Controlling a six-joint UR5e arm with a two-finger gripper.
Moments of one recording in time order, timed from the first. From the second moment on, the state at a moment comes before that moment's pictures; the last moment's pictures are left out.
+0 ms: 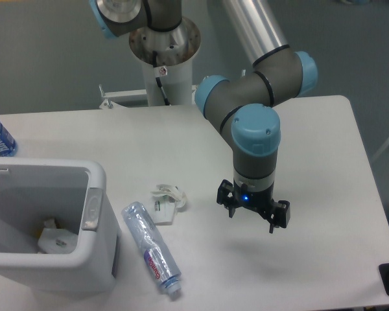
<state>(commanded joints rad) 2.47 -2.04 -1.51 -0.94 1.56 0.96</state>
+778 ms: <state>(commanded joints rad) 2.35 -1.92 -1.88 -0.76 1.55 0.96</state>
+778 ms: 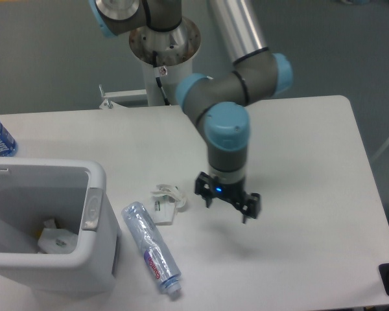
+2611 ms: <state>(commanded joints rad) 2.40 -1.89 -1.63 -0.84 1.14 0.72</state>
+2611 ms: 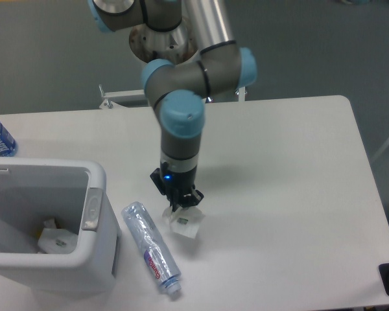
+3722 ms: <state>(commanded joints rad) 2.18 -1.79 -1.43 -0.83 0.94 0.23</state>
